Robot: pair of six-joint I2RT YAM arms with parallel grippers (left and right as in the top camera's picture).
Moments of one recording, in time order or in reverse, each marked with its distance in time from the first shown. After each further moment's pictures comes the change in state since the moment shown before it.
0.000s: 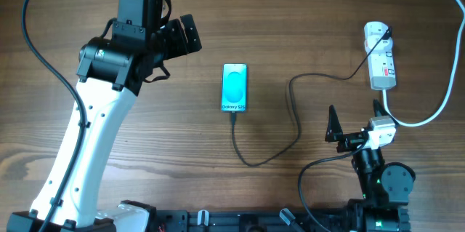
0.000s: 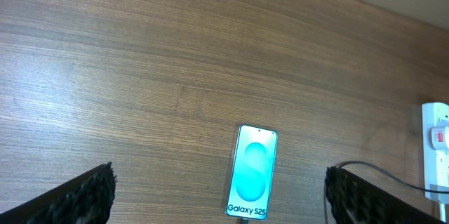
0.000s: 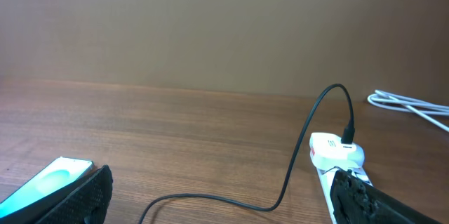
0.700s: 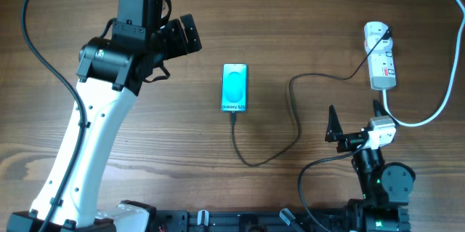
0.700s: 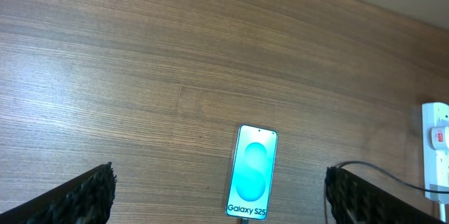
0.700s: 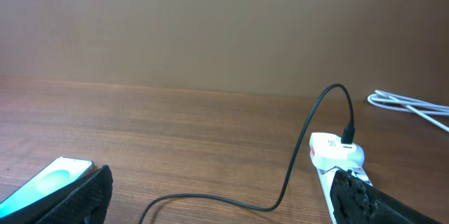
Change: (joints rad) left arm 0.000 0.000 0.000 0.000 0.000 0.000; right arm 0.000 0.000 0.000 0.000 0.000 0.000
